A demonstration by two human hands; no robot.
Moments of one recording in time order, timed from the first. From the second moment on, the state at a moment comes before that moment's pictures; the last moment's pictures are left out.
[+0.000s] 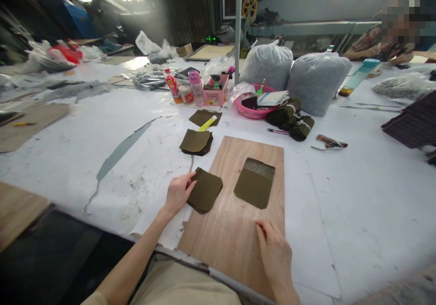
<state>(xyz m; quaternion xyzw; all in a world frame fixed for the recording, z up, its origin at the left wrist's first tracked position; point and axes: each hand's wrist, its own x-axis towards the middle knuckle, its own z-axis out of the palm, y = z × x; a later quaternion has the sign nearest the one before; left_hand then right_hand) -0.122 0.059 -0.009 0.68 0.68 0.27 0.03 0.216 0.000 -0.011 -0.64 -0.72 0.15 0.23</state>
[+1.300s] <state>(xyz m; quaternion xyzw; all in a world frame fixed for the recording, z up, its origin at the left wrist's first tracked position) -0.138 0.045 -0.019 0.64 0.70 0.30 0.05 0.174 0.063 -0.024 -0.58 -0.78 0.02 0.25</state>
